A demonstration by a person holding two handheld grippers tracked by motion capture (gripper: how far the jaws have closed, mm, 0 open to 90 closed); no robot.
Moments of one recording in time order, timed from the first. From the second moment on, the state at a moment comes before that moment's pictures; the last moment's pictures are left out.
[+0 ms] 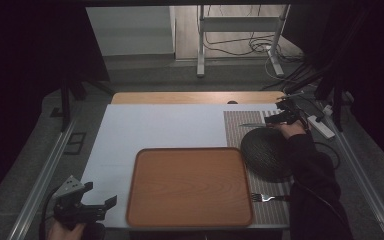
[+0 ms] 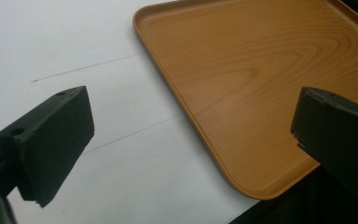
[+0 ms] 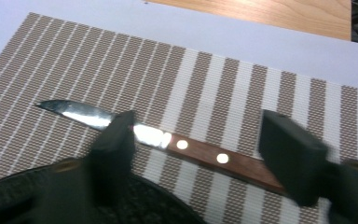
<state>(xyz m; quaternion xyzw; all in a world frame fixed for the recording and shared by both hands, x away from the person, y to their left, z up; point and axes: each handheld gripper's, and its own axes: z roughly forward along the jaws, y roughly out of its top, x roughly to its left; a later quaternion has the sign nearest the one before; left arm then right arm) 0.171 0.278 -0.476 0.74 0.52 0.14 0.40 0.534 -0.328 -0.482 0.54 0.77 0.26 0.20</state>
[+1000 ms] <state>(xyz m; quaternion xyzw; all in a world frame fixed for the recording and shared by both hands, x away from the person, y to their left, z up) 0.173 0.275 -0.475 0.75 0.51 0.14 0.39 0.534 -0.365 -0.501 0.55 0.79 0.20 0.17</state>
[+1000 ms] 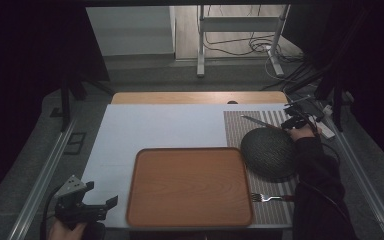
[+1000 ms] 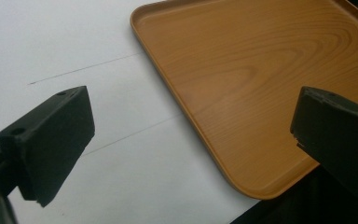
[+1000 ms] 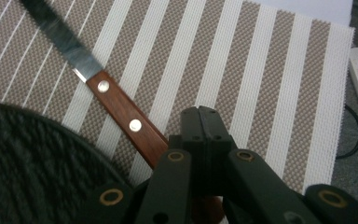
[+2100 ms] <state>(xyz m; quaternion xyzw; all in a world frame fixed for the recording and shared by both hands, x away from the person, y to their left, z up) 0.174 0.275 -0.475 0.75 0.51 0.14 0.39 0.538 -0.338 -0.488 0.54 0.79 0.23 0.17</state>
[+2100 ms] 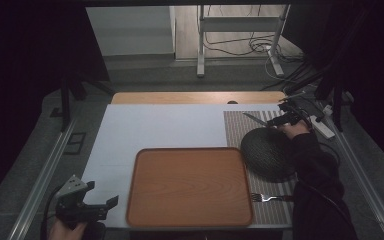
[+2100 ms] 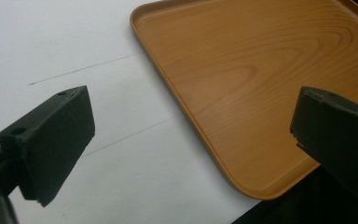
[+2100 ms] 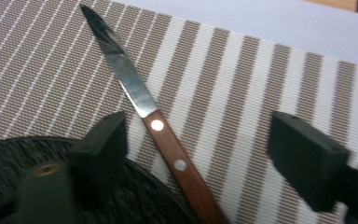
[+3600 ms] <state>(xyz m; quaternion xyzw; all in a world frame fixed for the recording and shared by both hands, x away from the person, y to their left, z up) 0.174 0.276 -0.476 0.75 0.51 0.14 0.39 0.554 -0.334 -0.503 0.50 0.83 0.22 0.15</state>
